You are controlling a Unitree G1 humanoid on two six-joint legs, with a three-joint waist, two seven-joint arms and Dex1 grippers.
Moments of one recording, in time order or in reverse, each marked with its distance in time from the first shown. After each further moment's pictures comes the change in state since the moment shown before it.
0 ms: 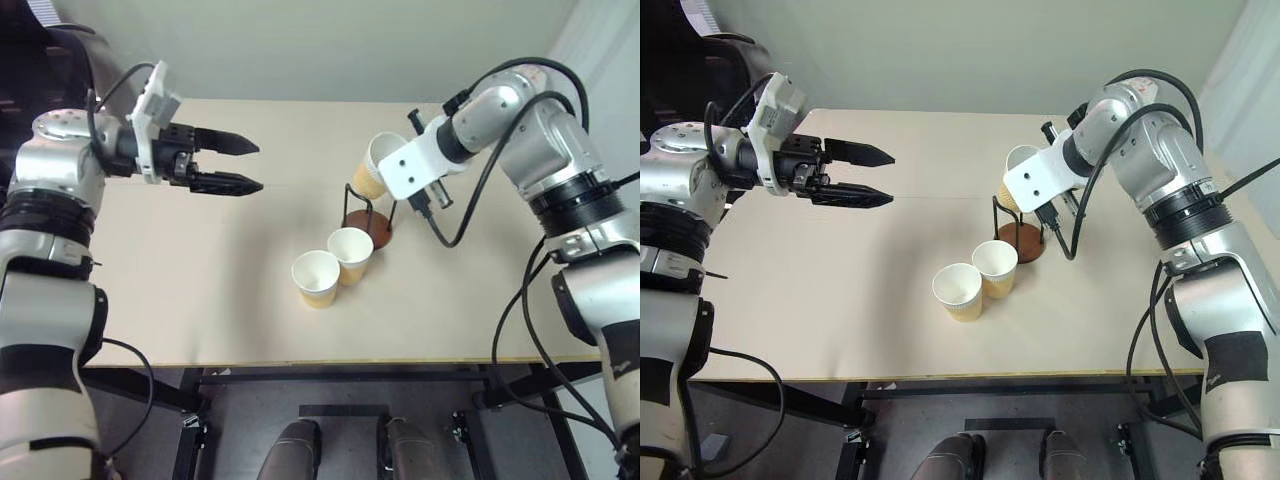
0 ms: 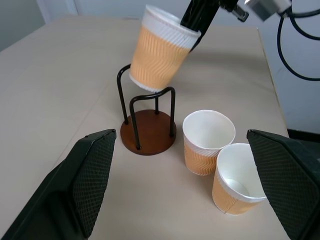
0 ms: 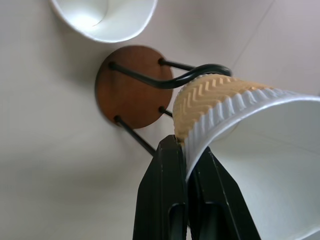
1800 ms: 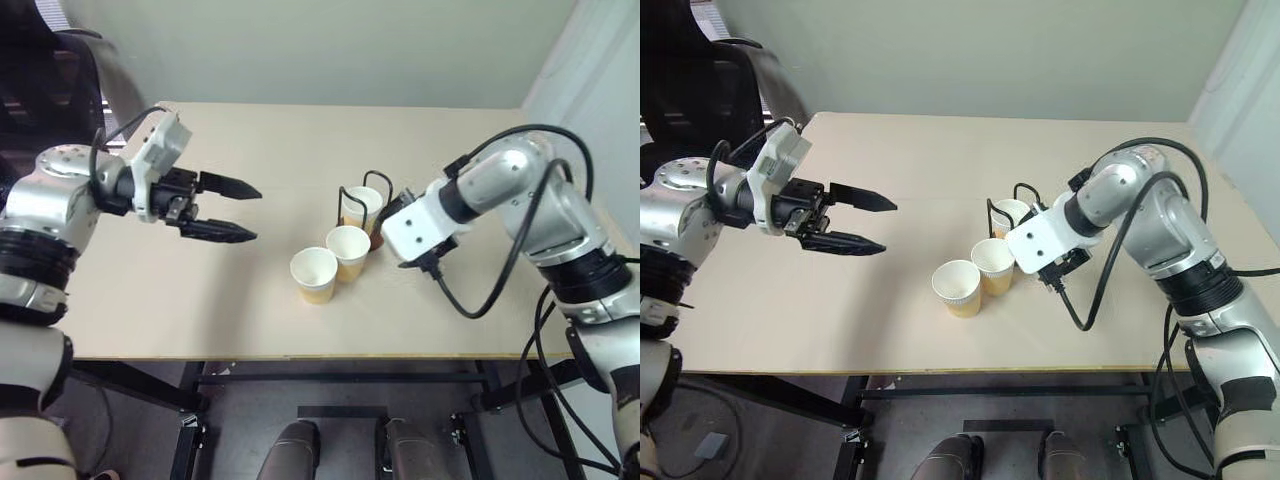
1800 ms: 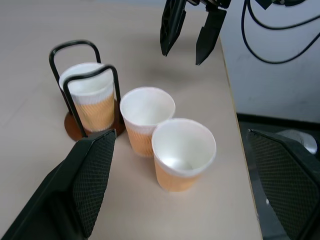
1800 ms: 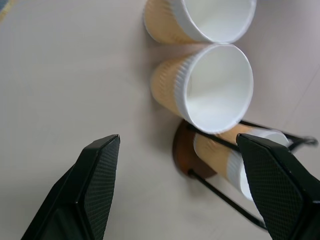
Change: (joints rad) left arm 0.222 0.165 -0.117 -0.313 -0.177 0.014 0.000; right arm 0.317 -0.087 -0.052 -0.554 0.147 0.290 0.129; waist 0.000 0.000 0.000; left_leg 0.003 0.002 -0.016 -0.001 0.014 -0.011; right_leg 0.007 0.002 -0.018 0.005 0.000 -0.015
